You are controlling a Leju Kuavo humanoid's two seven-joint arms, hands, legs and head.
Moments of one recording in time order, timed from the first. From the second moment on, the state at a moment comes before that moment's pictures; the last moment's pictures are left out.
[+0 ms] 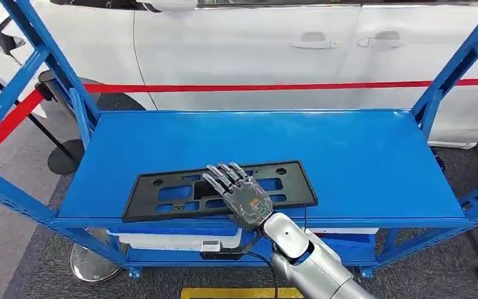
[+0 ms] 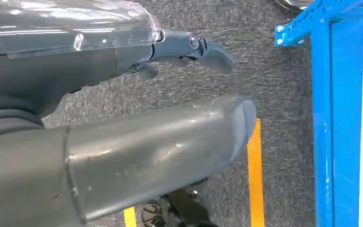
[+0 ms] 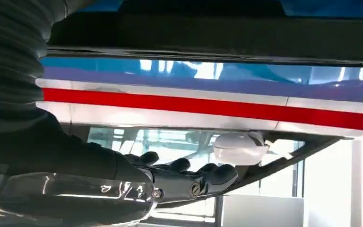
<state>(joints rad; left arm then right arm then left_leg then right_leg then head) 0.02 0.00 0.45 -0.21 -0.32 0.04 -0.51 -0.52 0.10 0.82 -1.06 1.28 -0.51 -0.09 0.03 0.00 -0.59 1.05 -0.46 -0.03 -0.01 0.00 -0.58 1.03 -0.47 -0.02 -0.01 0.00</state>
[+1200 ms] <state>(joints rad) 0.02 -0.01 0.48 -0.21 -0.37 0.05 -0.47 -0.62 0.09 0.74 -0.94 1.25 -0.39 -0.06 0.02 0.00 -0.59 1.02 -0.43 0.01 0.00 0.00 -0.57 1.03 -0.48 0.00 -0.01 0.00</state>
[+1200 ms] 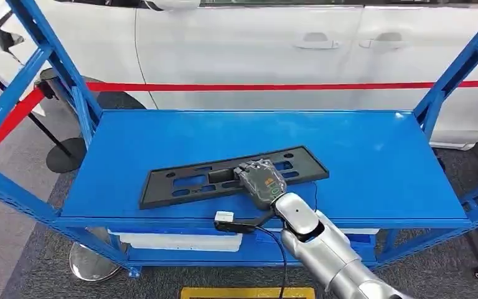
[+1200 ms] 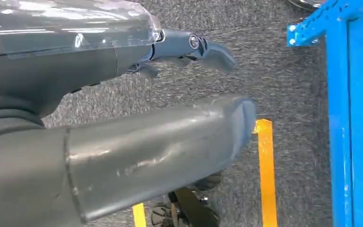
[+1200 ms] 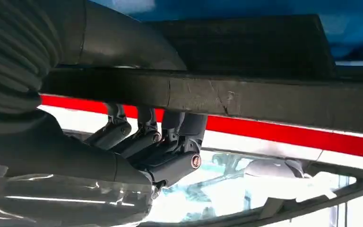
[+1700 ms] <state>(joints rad) 0.02 -0.03 0.52 -0.21 -0.37 0.06 -0.46 -0.52 0.09 0.69 -1.08 1.01 -0.45 -0.17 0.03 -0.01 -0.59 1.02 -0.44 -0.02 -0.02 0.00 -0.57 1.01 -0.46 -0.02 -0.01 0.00</state>
